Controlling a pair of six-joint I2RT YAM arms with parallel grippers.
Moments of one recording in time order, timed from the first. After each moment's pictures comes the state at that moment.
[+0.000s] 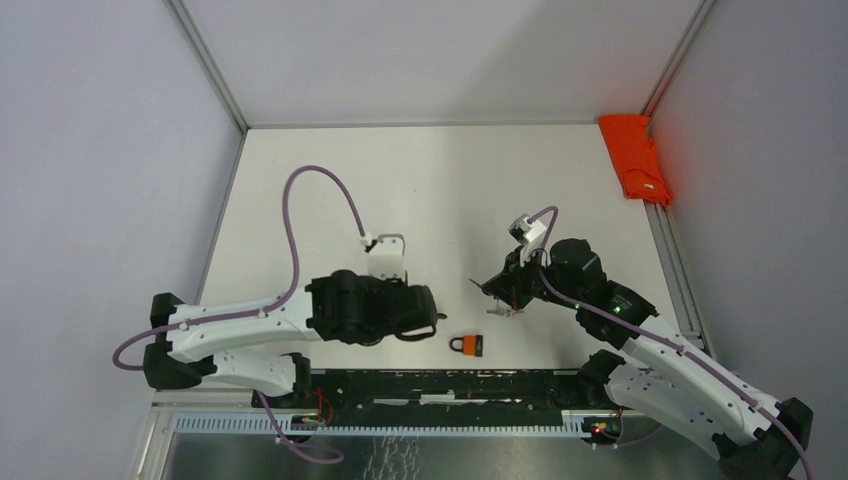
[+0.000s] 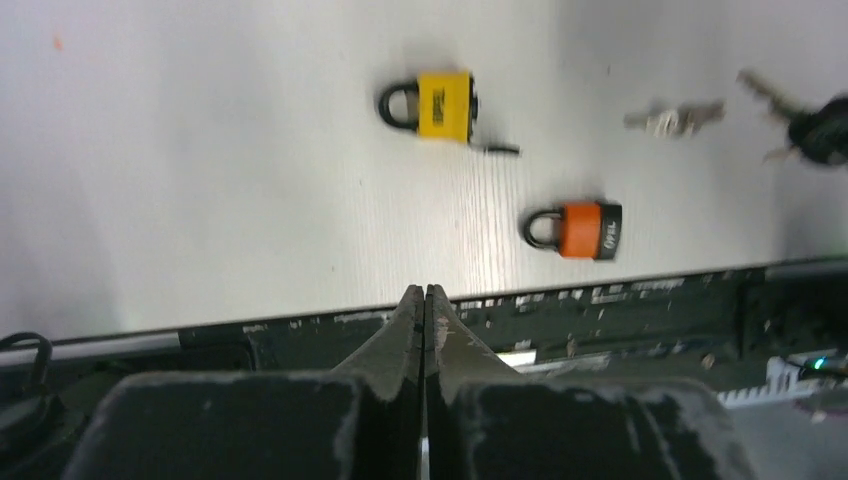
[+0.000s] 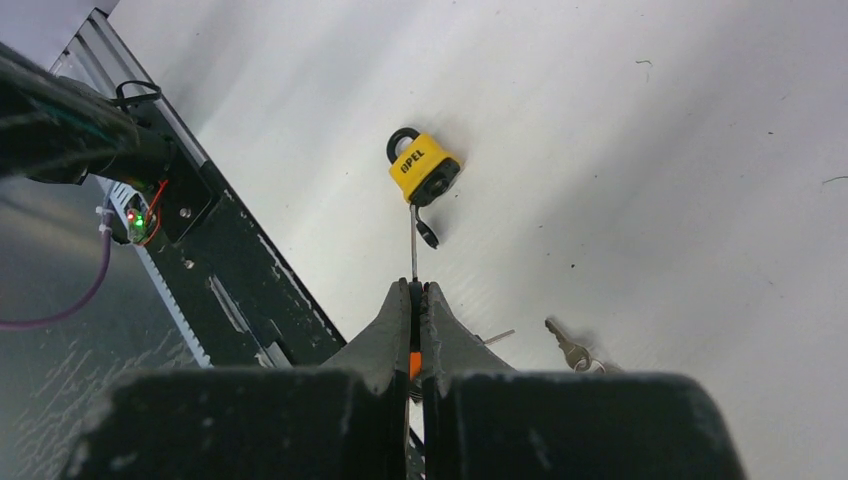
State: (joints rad) left arm -1.42 1.23 1.23 -1.26 -0.64 -1.29; right arm 0.72 0.74 0.64 -0.34 -0.27 0.31
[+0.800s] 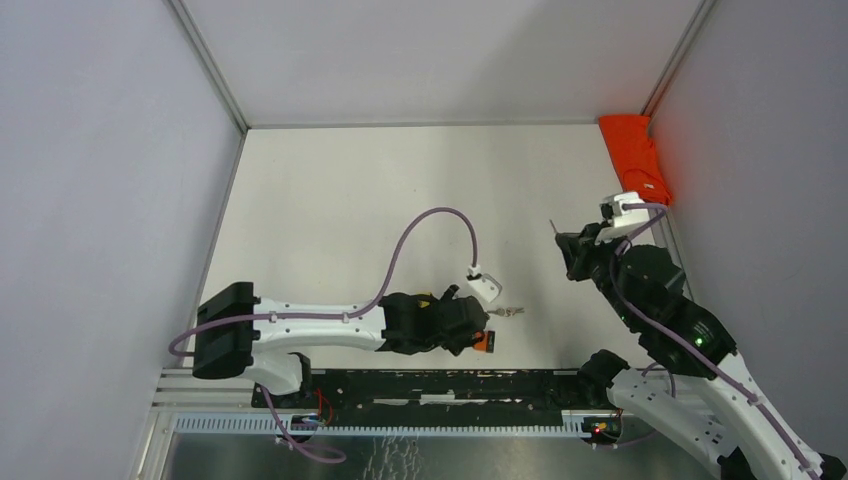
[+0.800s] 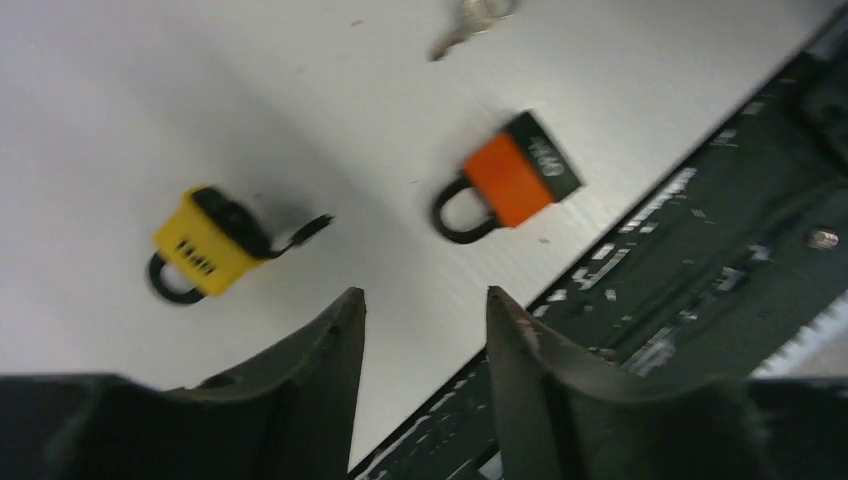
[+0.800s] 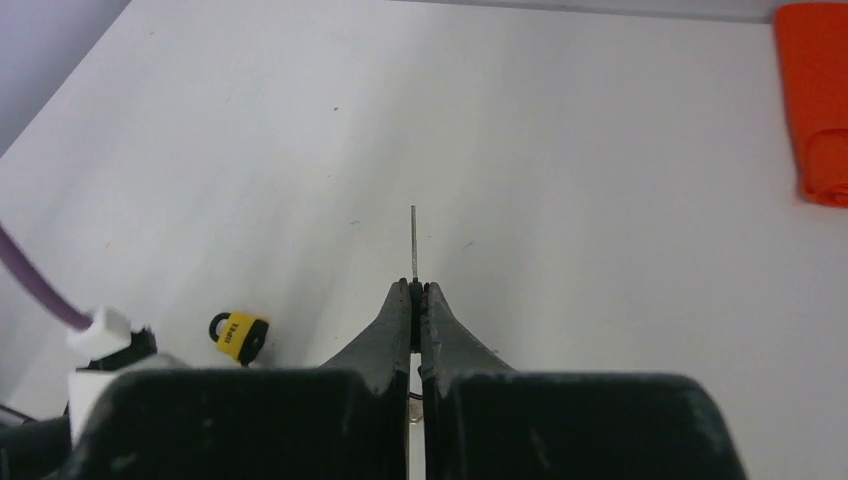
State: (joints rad) left arm -1.38 1.47 1.01 -0.52 -0.42 -0.49; right arm 0.69 0.57 0.94 -0.61 0.34 0.25
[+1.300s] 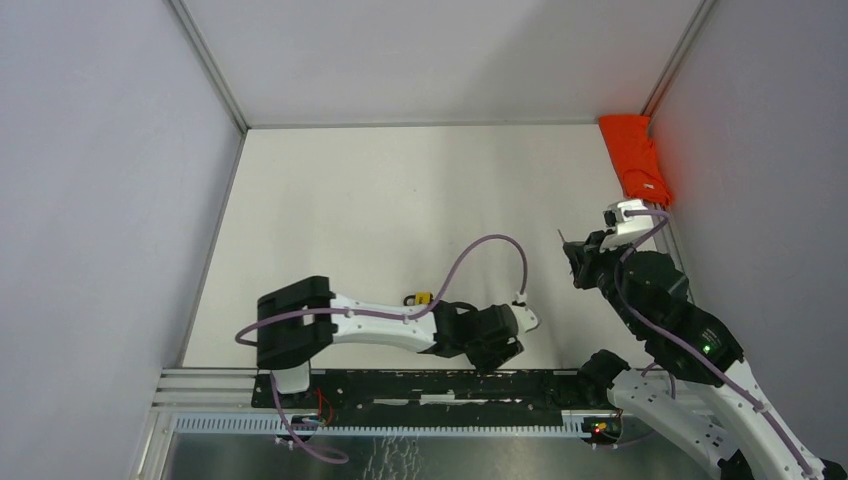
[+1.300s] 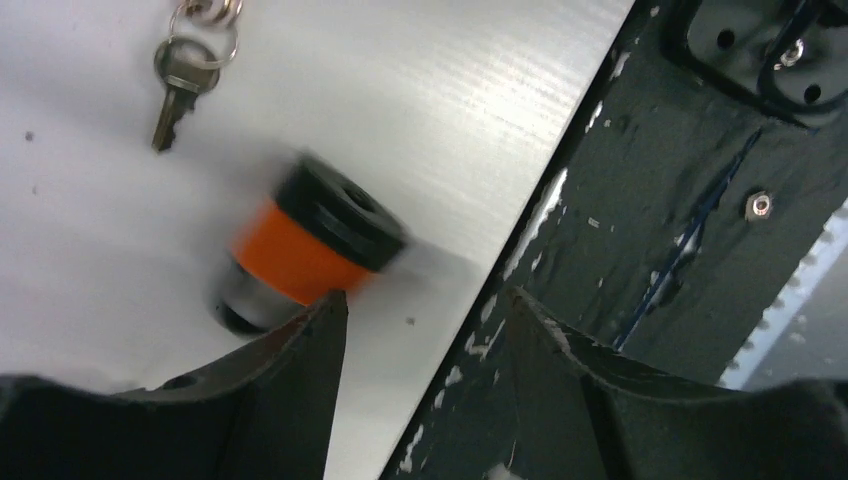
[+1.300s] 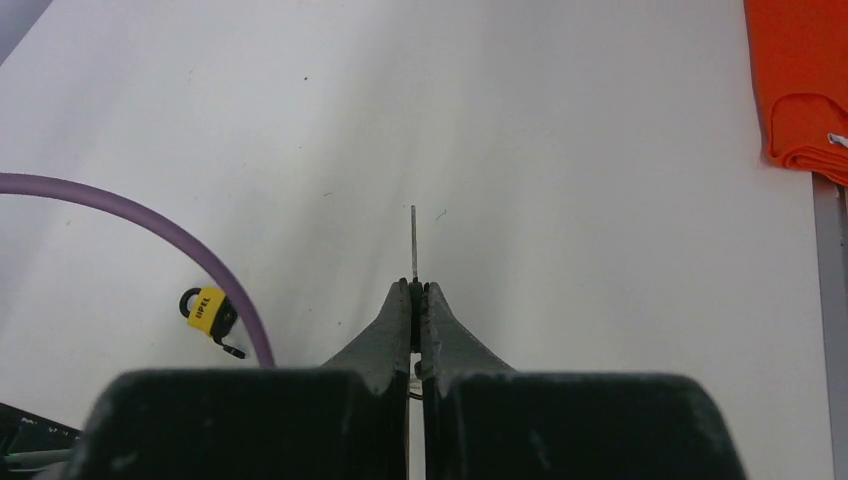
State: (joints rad) left arm -1.40 1.74 1.07 -0.28 -0.11 -0.26; right arm 0.69 0.53 0.95 -0.72 0.39 0.25
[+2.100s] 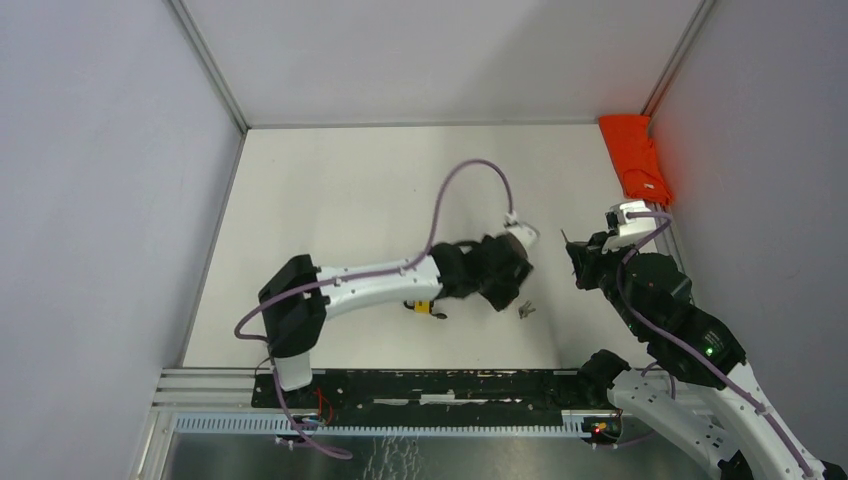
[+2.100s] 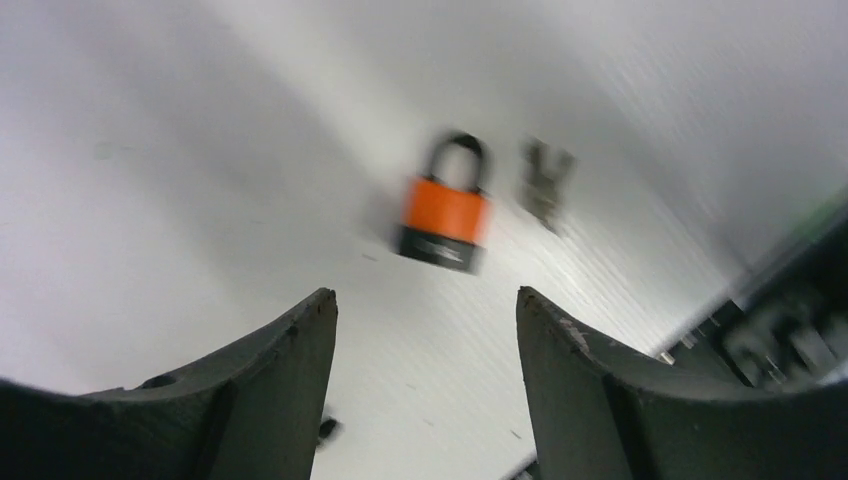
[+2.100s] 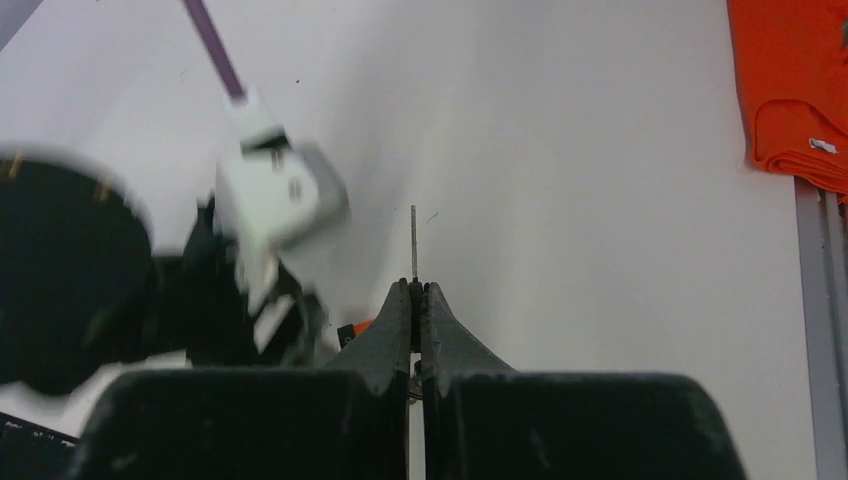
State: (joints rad) left arm -1.23 1.81 1.43 -0.49 -0.26 -0.37; right arm 0.69 0.51 0.95 -0.73 0.39 0.23
